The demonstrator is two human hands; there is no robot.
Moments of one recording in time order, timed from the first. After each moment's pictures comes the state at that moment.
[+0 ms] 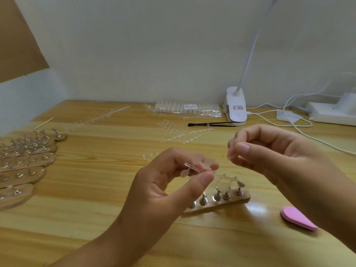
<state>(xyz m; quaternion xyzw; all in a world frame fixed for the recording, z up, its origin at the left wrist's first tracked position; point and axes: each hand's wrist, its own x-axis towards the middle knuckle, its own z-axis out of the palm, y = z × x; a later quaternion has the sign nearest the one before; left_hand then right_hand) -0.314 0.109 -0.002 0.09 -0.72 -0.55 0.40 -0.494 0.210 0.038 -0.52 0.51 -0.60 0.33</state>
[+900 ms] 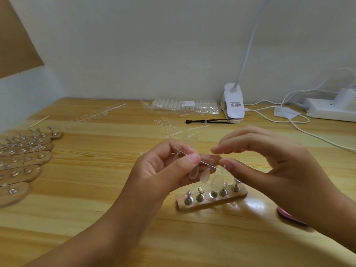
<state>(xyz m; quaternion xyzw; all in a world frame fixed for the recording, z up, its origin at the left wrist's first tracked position) -0.318 0.098 -0.002 0.13 -0.62 -0.70 0.34 -0.501 0.208 0.020 -0.69 0.55 -0.47 0.02</state>
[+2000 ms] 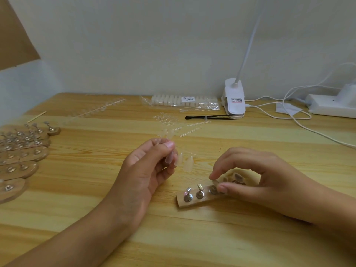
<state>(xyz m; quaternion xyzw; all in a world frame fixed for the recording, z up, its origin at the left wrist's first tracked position) -0.320 0.080 -0.015 0.22 -0.52 -0.74 0.36 -0.517 0.206 0.002 -0.71 0.60 -0.34 0.18</state>
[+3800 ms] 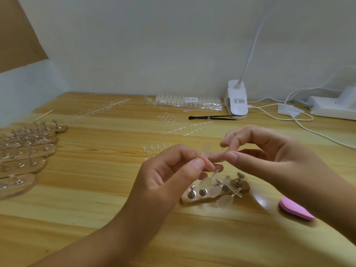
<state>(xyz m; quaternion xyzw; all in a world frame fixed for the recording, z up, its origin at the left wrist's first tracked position) -0.315 0.113 -0.004 0.09 -0.68 -0.64 0.36 -0.493 0.213 0.032 -0.54 0.60 -0.51 0.28</state>
